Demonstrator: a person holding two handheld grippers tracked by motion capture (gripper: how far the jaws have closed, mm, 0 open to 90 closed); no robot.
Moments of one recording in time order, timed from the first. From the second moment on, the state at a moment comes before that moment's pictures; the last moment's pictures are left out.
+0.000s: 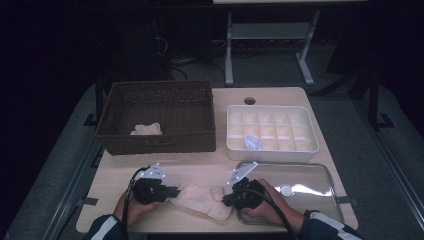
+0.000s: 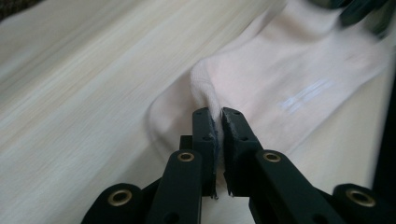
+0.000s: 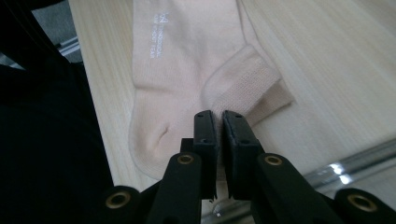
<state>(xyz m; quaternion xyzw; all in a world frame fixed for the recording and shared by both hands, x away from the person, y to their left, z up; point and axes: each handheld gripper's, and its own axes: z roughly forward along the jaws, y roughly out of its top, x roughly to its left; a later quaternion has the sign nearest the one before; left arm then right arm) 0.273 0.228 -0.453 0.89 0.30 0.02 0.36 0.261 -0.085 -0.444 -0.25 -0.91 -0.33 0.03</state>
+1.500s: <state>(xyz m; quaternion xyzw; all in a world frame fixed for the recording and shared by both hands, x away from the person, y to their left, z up) 0.283 0.240 -0.445 0.85 0.35 0.08 0.38 0.291 -0.082 -0.442 -0.25 -0.91 -0.32 -0.11</state>
